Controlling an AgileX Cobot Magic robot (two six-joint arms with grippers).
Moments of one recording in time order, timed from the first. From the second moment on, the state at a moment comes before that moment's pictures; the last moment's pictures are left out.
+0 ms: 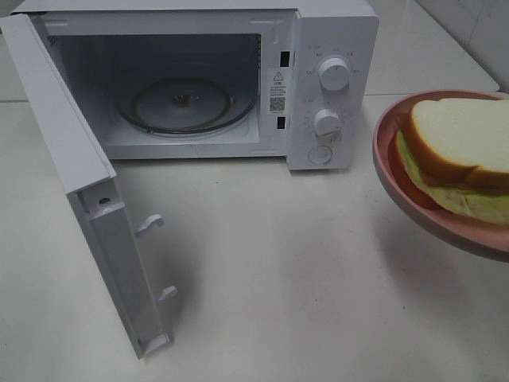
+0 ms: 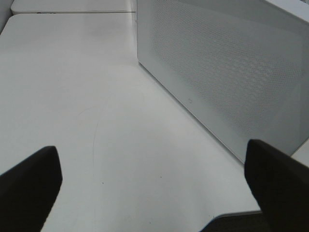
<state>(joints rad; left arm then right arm) 0.02 0.00 -0.52 -0.13 1.08 0.11 0.62 0.67 -0.39 -0.42 0.69 -0.89</state>
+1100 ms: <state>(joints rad) 0.02 0.00 -0.52 -0.13 1.08 0.11 0.62 0.76 -0.39 -0.66 0.82 -0.32</state>
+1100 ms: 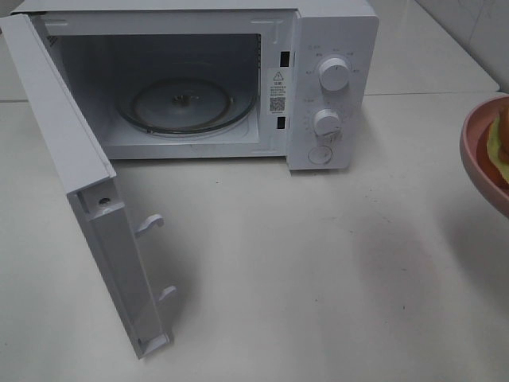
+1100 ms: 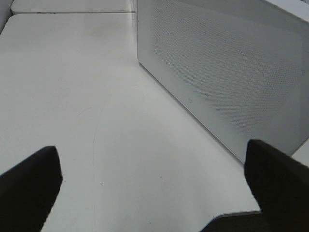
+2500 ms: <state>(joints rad) 0.02 0.00 -0.52 -0.13 1.08 0.11 0.62 1.37 -0.69 -0.76 0.96 0.58</state>
